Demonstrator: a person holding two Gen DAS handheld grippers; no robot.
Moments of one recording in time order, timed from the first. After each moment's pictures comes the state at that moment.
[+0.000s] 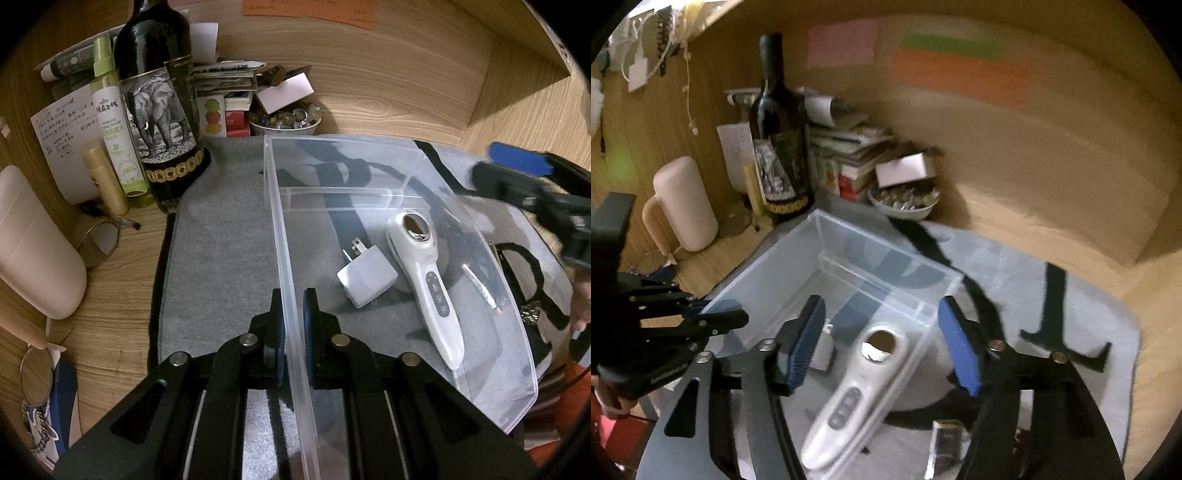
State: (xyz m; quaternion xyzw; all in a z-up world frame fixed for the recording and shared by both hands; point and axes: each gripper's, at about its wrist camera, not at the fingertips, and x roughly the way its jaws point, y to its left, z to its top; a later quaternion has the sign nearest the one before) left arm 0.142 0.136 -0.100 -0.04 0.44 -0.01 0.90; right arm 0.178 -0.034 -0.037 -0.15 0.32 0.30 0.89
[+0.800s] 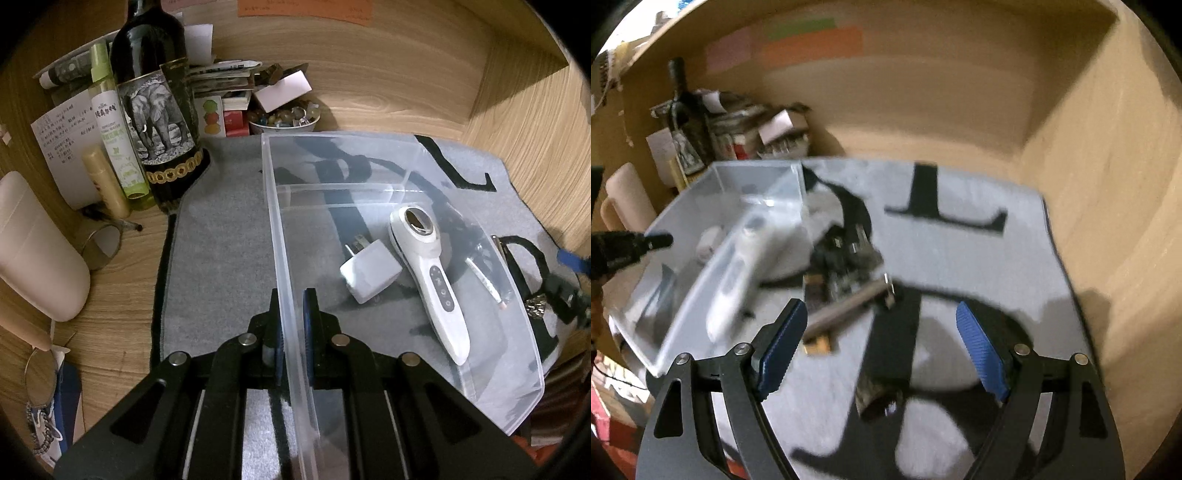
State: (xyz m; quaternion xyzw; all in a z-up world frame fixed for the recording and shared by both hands) left arm 0.142 0.134 -0.103 -0.02 0.44 0.00 0.90; right arm 0.136 -0.177 -0.083 -0.08 0.39 0.16 0.90
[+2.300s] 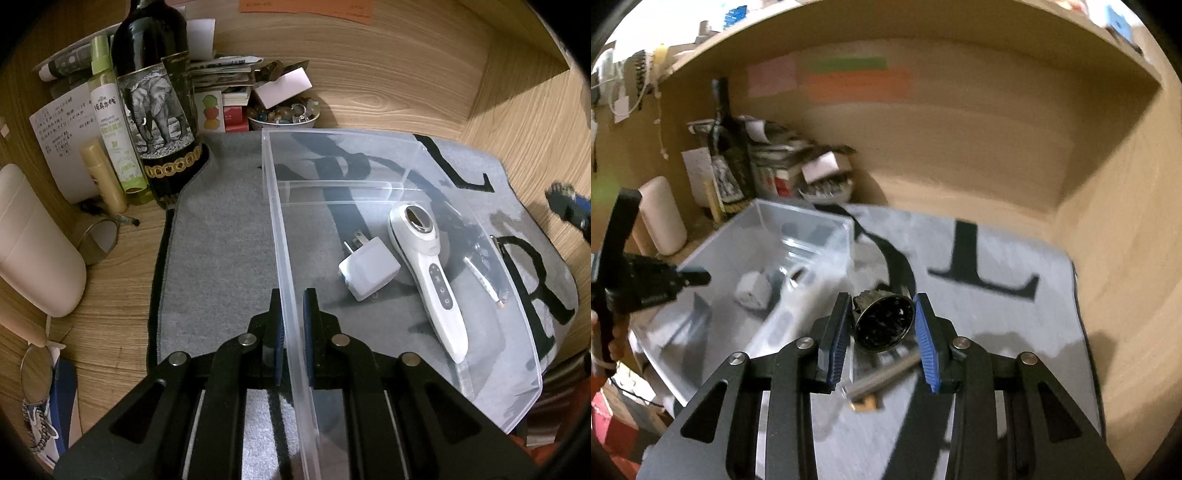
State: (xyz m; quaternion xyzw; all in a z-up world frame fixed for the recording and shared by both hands) left arm 0.141 0.131 -0.105 -0.03 0.44 0.00 0.90; right arm 0.146 -0.124 -0.034 -0.11 0.29 0.24 0.92
